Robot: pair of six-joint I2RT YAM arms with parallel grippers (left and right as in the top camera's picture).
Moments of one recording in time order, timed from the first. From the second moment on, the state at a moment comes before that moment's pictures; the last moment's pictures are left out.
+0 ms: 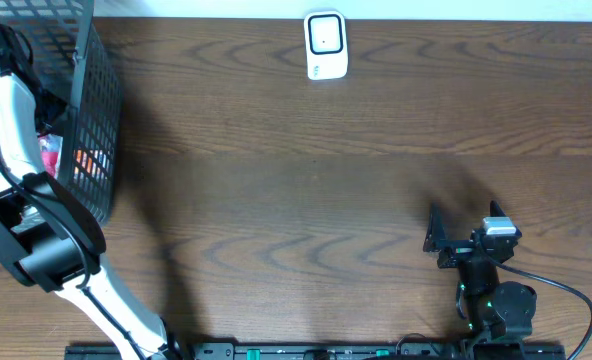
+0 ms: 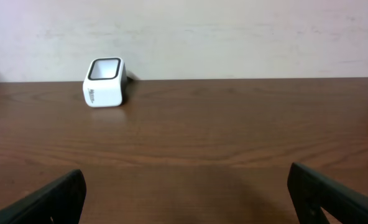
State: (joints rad) left arm 0.46 2.11 1.92 -1.09 -0.41 -0.55; right arm 0.03 0.02 0.01 -0.07 -0.04 0.04
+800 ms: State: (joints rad) left arm 0.46 2.19 1.89 -1.05 -0.42 -0.56; right arm 0.03 0.02 0.01 -0.07 -0.04 0.04
